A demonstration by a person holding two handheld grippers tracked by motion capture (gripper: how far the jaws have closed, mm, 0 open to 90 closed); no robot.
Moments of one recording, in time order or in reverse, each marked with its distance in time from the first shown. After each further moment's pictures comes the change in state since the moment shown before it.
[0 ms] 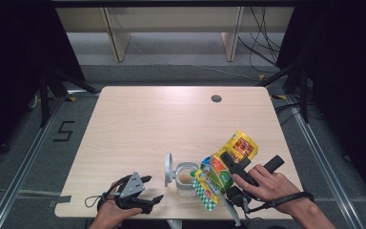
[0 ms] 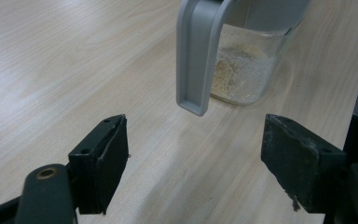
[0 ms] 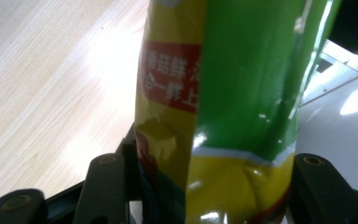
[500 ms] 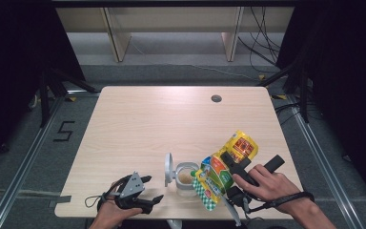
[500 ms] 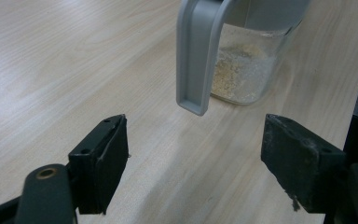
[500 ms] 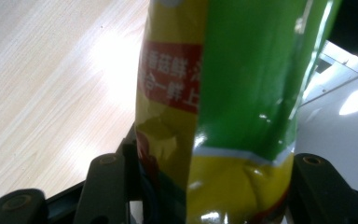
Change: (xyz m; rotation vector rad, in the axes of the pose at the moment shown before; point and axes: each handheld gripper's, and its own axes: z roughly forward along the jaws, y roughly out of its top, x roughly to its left) left arm -0.002 -0.001 0.001 -0.003 -0.012 -0.030; right arm -0.002 -0.001 0.000 -0.003 -0.012 -0.035
